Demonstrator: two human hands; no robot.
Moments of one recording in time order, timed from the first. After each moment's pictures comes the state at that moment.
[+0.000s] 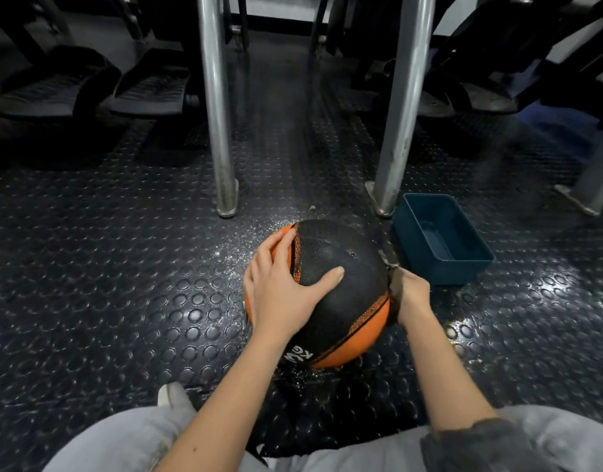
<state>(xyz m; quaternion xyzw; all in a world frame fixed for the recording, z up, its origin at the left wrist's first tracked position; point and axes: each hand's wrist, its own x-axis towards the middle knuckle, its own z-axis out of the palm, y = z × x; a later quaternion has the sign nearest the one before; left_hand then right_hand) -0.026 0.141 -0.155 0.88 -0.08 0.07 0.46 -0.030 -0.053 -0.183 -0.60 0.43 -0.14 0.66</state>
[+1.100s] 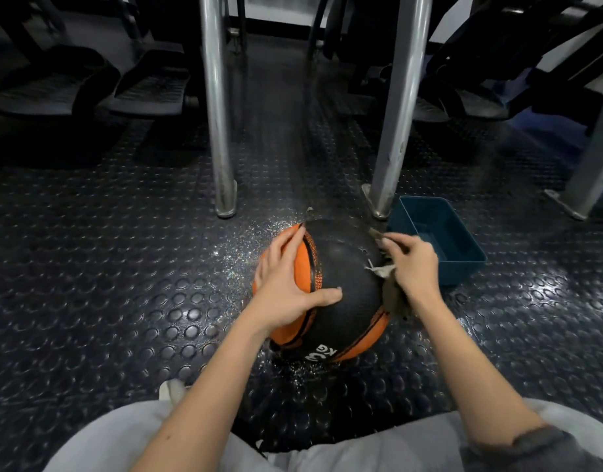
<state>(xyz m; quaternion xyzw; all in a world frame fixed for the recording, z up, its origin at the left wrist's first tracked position) -0.020 0.158 -0.142 0.85 -0.20 -0.09 0.47 -0.033 -0.048 -0.135 -0.87 0.22 -0.22 0.37</state>
